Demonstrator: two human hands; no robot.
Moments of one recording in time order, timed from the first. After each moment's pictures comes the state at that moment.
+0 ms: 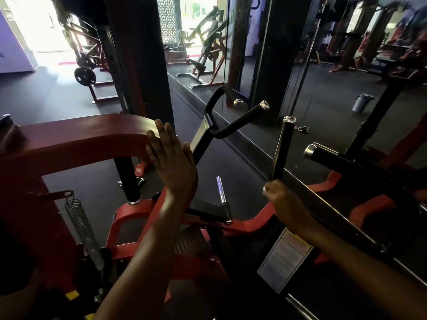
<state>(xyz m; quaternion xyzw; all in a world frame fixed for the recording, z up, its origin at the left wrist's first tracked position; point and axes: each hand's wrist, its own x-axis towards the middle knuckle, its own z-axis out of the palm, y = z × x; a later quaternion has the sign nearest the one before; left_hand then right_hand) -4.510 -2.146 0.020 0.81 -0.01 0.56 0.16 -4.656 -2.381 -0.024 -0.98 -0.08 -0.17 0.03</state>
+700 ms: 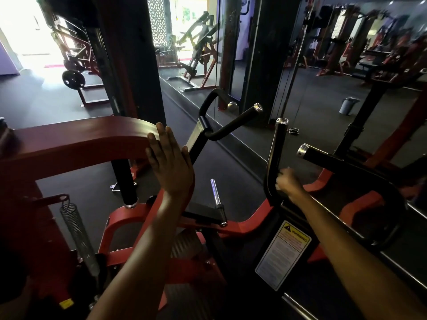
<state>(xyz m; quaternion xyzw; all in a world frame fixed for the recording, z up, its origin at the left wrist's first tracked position) -4.514 -2.143 0.019 0.82 -0.03 0.56 0.15 -4.600 -2.413 -0.003 -0.85 0.35 -0.10 0.39</state>
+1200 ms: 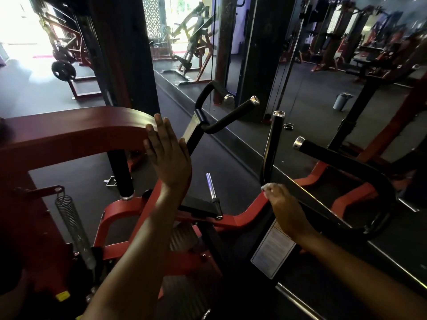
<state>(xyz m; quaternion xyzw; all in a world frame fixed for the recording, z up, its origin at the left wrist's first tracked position) -4.515 -2.144 0.020 0.82 -0.02 0.56 0.13 -4.692 -2.382 -0.052 -0.97 0.01 -0.24 -0.03</state>
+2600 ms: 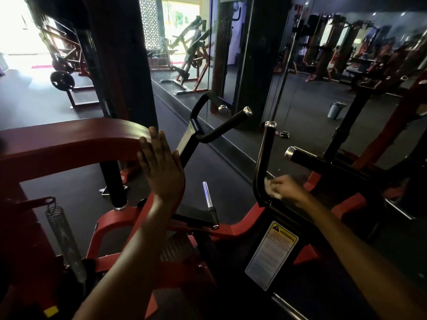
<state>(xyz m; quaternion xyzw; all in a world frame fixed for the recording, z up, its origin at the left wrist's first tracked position) -4.516 -2.143 0.014 0.82 -0.04 0.54 0.18 -4.644 -2.412 0.025 -0.85 0.25 -0.06 0.45</state>
